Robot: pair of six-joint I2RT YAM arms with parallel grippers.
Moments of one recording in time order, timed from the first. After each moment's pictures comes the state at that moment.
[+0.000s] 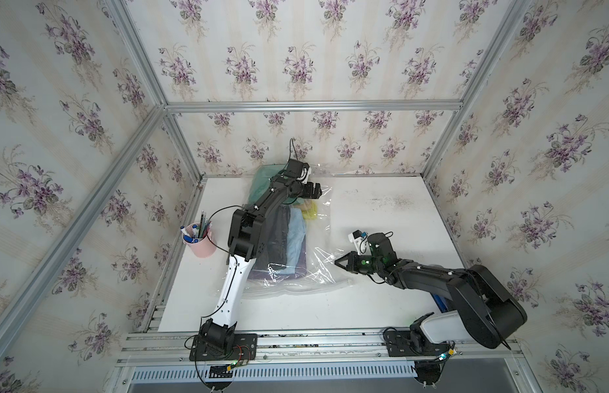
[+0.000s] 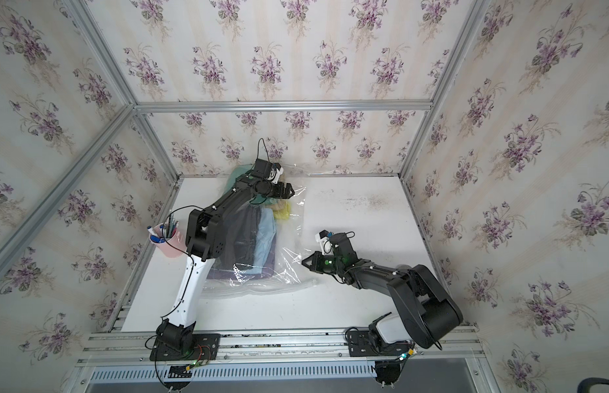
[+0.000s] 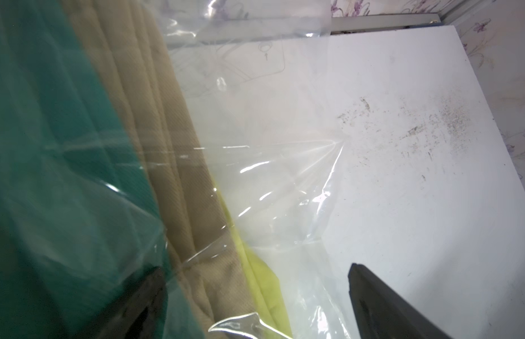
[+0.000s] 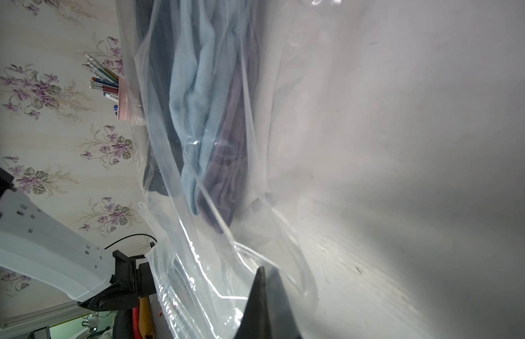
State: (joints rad) left arm -0.32 2.53 2.30 -0.66 0.27 -0.22; right arm 0.50 1.45 0.48 0.25 -0.59 0.72
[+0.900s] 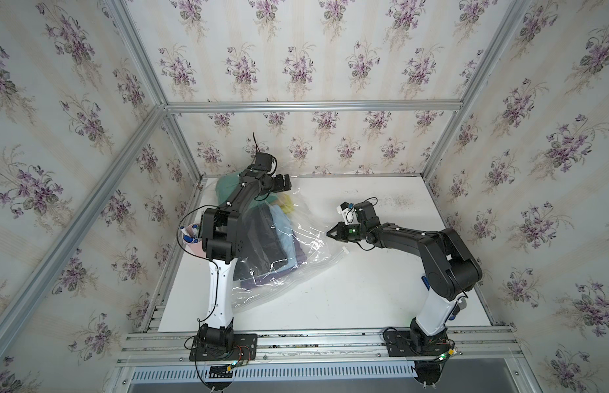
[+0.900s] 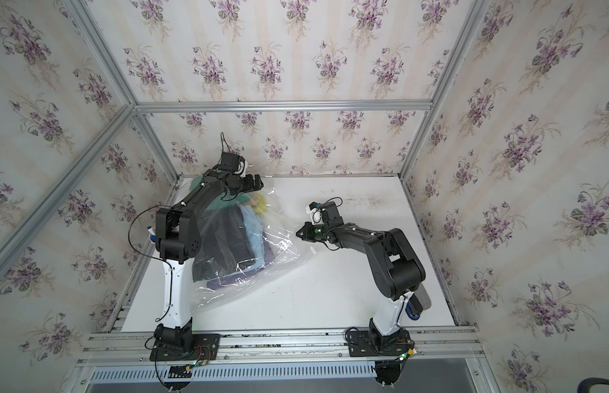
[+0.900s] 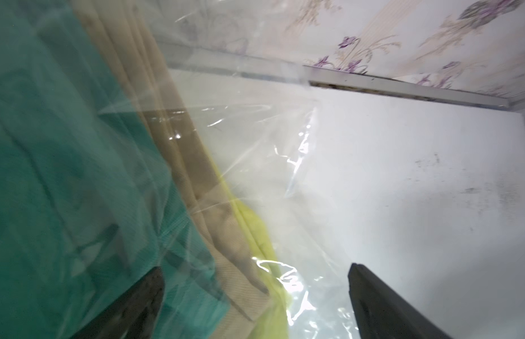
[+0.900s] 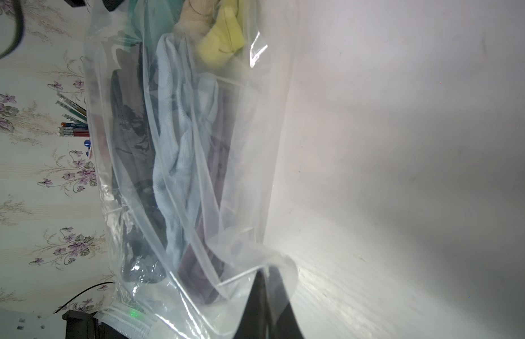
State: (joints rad) left arm -0.16 2.30 2.09 -0.67 0.22 -0.30; right arm 0.43 1.82 0.99 0.03 -0.58 0.52
